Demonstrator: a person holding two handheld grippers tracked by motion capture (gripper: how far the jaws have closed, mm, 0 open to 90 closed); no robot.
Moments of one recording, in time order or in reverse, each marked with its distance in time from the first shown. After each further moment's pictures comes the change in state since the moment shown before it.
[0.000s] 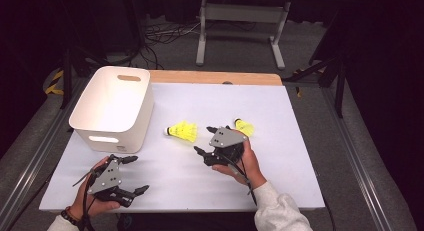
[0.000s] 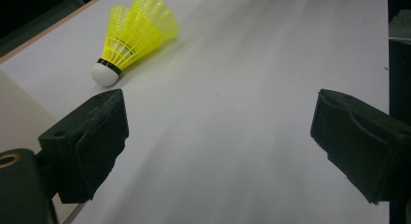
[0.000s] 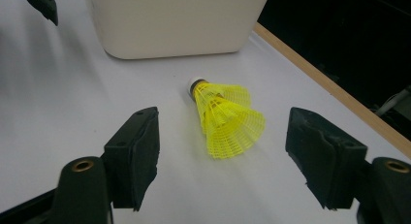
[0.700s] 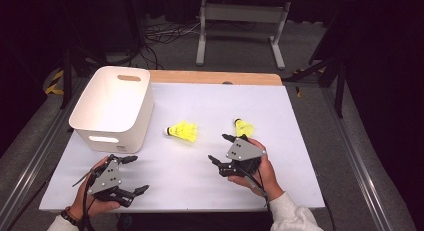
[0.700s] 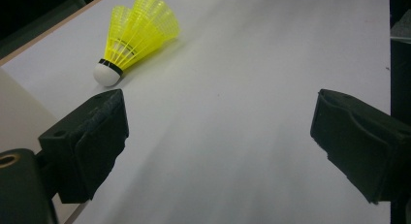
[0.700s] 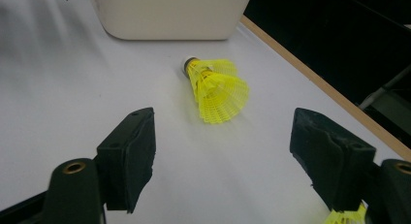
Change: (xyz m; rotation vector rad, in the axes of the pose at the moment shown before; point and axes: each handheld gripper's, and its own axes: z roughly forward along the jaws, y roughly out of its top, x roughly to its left) left arm 0.000 0.000 0.000 -0.002 0.005 0.000; right arm 0.004 -0.023 -0.042 -0.002 -0.043 -0.025
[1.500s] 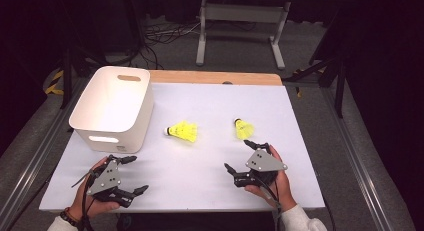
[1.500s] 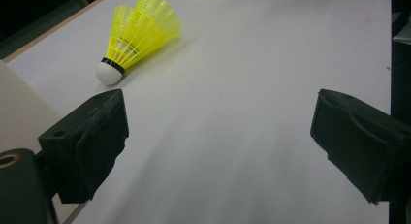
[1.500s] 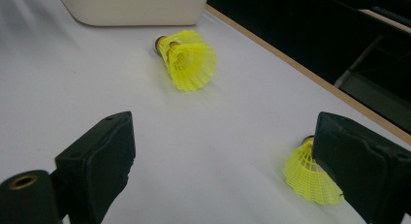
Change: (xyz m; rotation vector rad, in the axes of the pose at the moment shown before) left arm -0.001 0.000 -0.002 0.003 0.009 -0.004; right arm -0.001 -0.042 -0.032 -0.023 -0.110 0.079
